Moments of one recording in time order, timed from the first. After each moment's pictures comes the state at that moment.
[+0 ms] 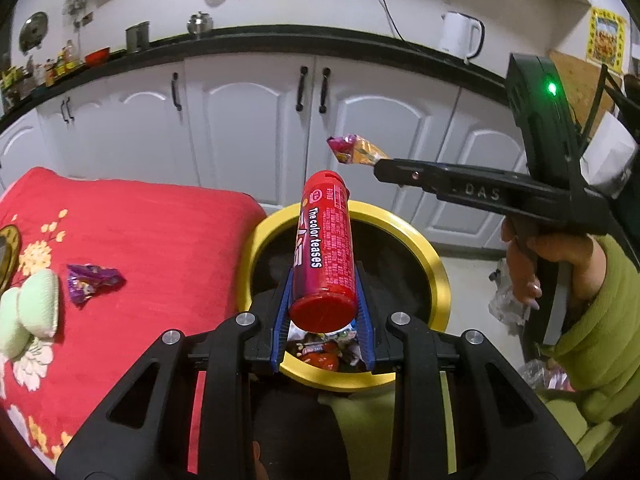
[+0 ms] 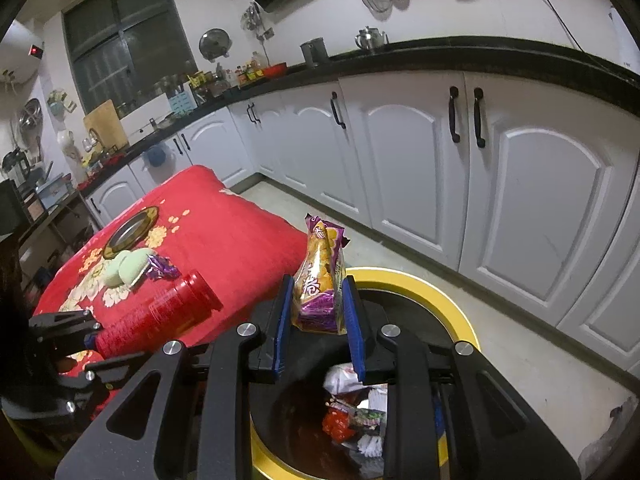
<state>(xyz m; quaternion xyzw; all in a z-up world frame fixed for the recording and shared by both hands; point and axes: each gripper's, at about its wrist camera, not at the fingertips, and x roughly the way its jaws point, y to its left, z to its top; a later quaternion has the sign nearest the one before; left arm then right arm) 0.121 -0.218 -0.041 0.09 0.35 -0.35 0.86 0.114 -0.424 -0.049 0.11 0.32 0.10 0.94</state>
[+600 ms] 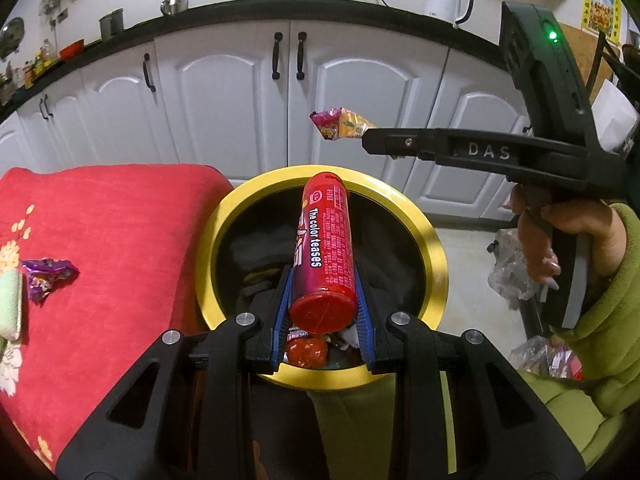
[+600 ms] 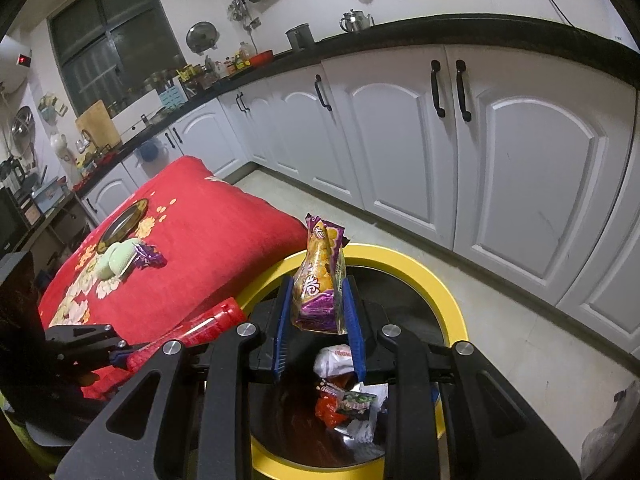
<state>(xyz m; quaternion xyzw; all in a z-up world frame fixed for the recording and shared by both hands) 0.121 -0.254 -0.074 0.12 0.39 -0.36 0.84 0.114 -0.447 -0.068 0.13 0.34 0.10 0.93</state>
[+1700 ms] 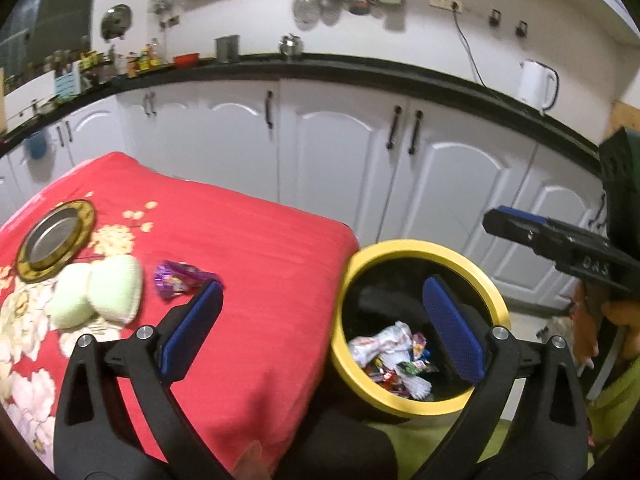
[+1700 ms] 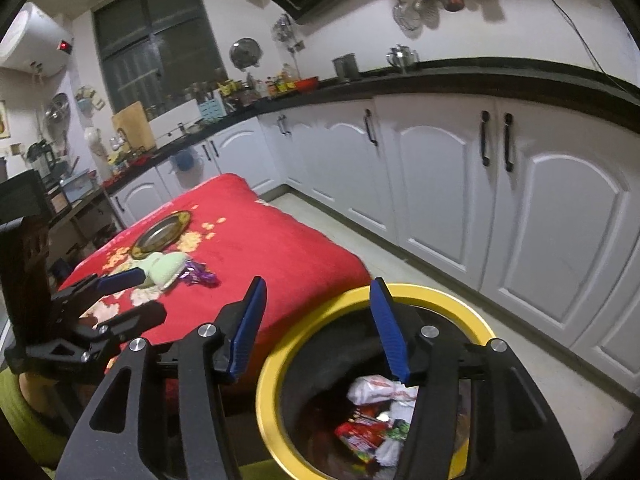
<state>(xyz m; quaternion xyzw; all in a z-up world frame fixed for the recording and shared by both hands) 0.134 -0.162 -0.017 0.04 0.31 -0.21 0.93 0.100 -0.395 -0.025 0.10 0.28 0.15 0.94</state>
